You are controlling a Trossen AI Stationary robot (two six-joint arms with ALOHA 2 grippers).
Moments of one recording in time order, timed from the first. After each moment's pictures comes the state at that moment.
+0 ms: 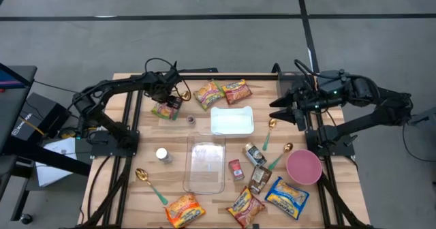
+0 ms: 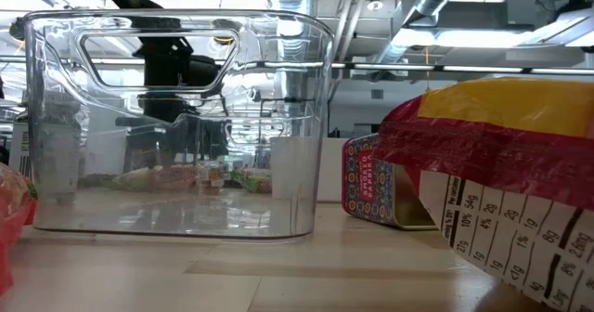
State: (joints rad) left arm 0.74 1.55 0.91 -0.79 -0.17 -0.40; right arm 0.04 1.00 1.40 -0.81 0.00 0.49
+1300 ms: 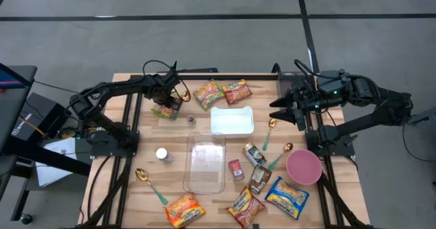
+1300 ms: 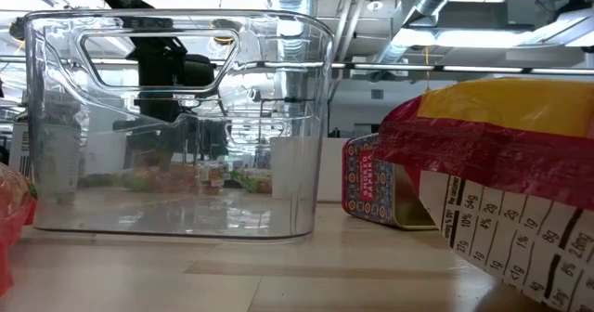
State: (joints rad) left arm 0.74 1.54 0.84 -0.72 -0.13 -0.41; right arm 0.04 1.00 1.41 -0.81 0.00 0.49
